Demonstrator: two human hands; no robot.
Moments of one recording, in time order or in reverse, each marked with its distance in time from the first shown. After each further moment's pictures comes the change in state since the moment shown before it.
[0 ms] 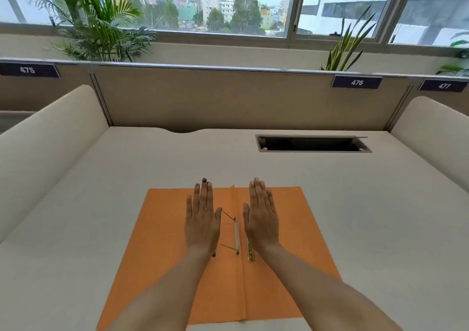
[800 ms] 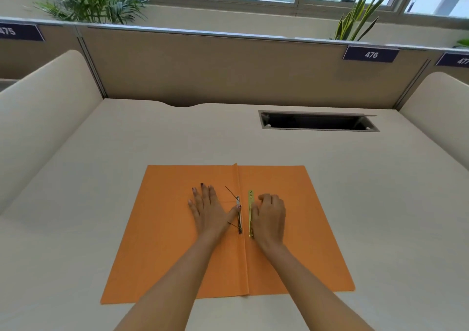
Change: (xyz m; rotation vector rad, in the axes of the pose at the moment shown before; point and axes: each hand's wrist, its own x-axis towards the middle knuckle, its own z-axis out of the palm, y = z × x) left_hand -0.014 0.010 0.023 -0.229 -0.451 -0.320; right_hand -0.035 -0.015 -0.013 0.140 -0.090 0.445
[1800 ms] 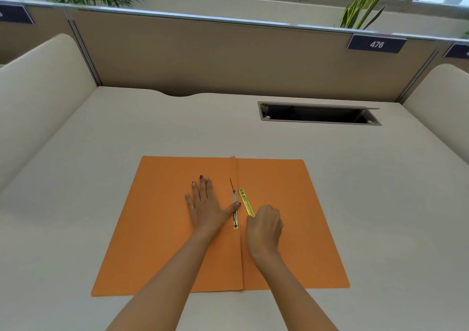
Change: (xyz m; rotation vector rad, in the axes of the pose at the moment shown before) left_hand 0.001 -0.002 0.010 0.069 0.022 0.008; right_hand -0.022 -0.021 -0.025 -0.111 -0.269 0.335
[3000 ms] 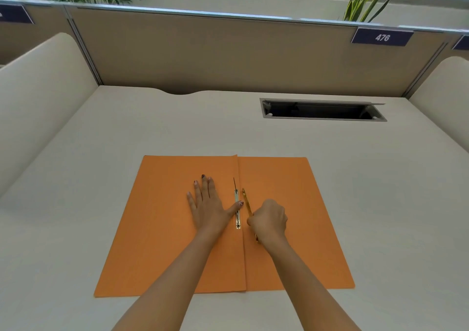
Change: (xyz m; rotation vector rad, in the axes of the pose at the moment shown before) left_hand -0.003 0.001 0.002 0.005 0.032 0.000; right_hand 0.018 -0.005 -0.012 0.052 -0.165 0.072
